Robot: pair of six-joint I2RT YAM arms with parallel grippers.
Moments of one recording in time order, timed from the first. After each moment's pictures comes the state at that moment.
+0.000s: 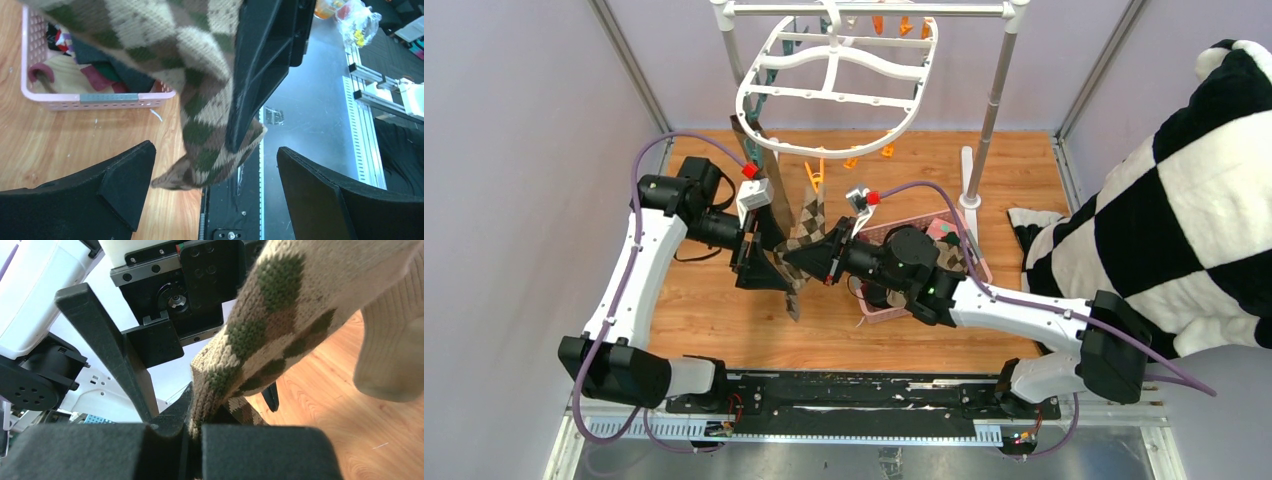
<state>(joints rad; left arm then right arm) -0.12 1.30 1.43 -1.57 1.24 1.00 1.10 1.33 0.91 0.61 -0.15 0.64</state>
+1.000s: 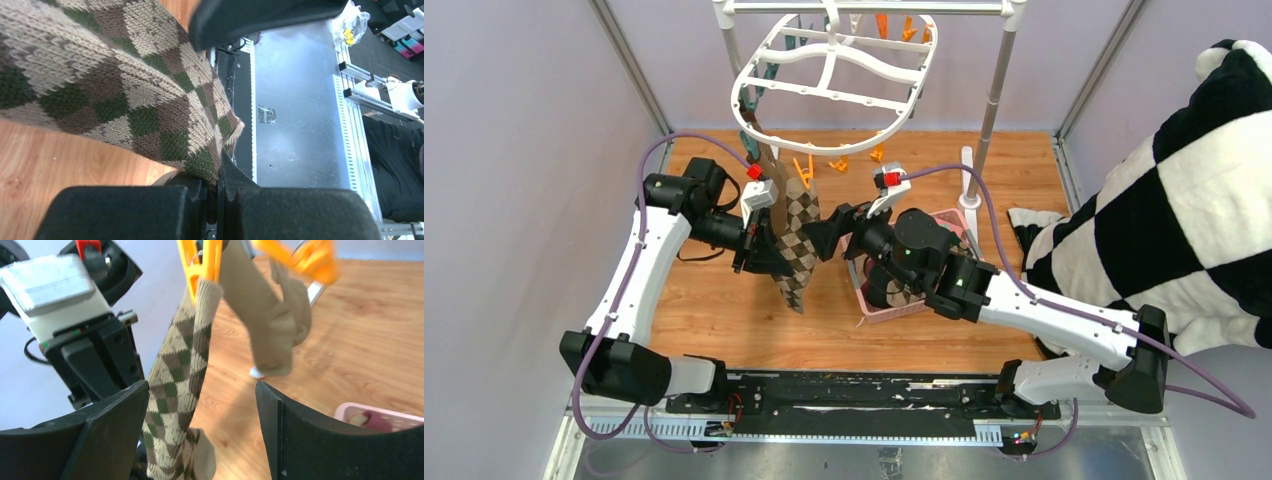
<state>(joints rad) -0.16 1.31 1.41 -1.57 1.25 1.00 1.14 1.22 1.10 0.12 0.31 0.50</state>
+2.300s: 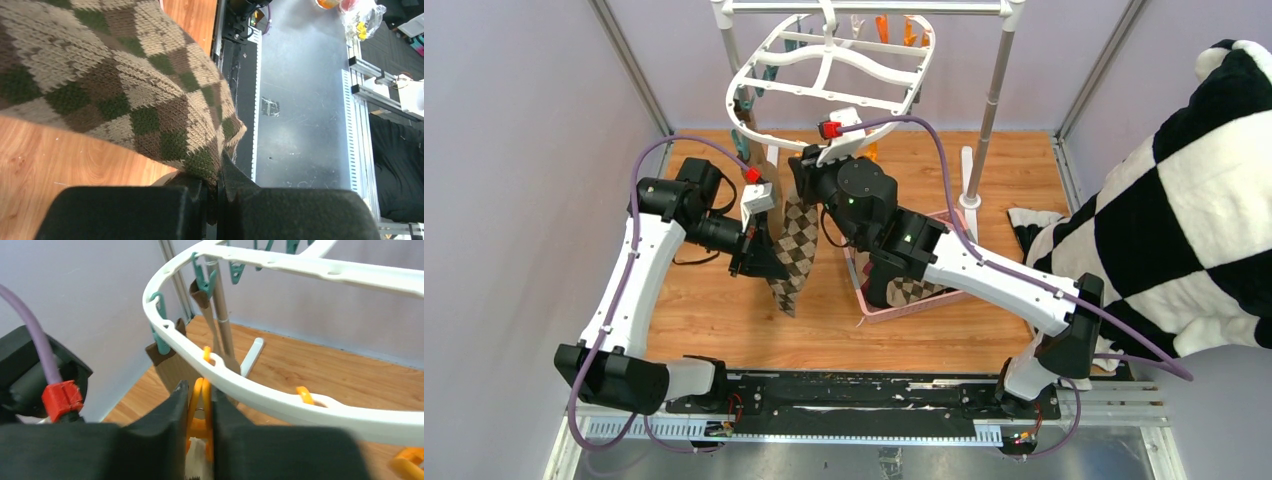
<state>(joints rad) -0.16 1.27 1.43 -1.57 1.19 0.93 1.13 1.58 1.64 0.01 0.55 0.16</state>
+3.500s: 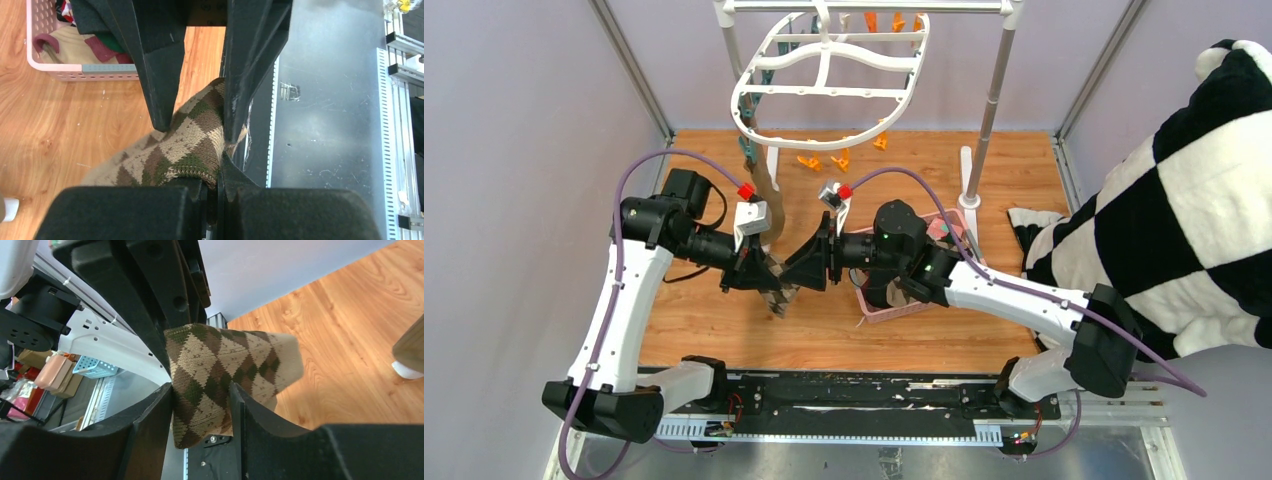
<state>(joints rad) -0.16 1.15 1.39 -1.57 1.09 0.96 1.01 1.38 1.07 0.35 -0.52 0.49</state>
